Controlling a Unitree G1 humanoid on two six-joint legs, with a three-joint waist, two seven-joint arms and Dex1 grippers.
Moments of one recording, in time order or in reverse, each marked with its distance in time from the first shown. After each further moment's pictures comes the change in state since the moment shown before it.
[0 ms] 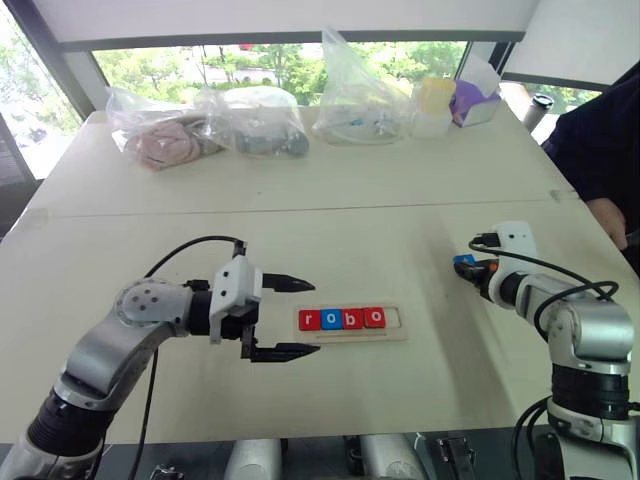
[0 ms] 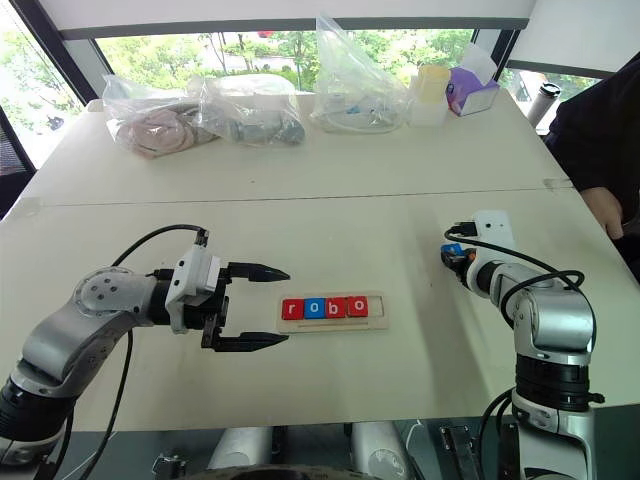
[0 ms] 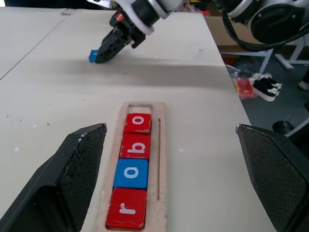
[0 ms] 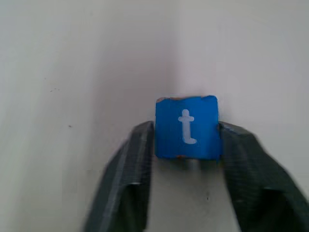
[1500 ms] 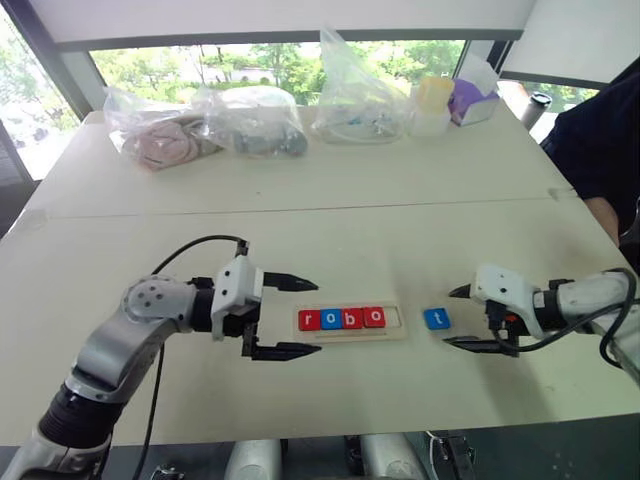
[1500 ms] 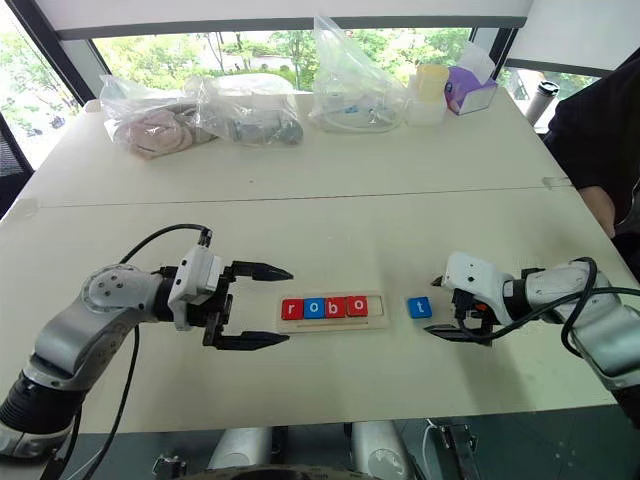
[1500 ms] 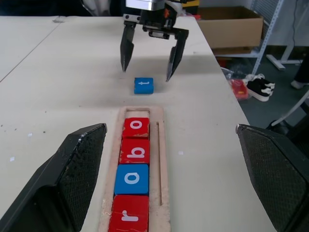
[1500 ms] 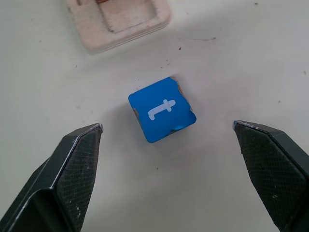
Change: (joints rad) left arm -0.017 -0.013 -0.013 0.038 0.014 -0.039 -0.034; right arm 0.150 -0.637 0.425 0.141 -0.003 -0.934 0.863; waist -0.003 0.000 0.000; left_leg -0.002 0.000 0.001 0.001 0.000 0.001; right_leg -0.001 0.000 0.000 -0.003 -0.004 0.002
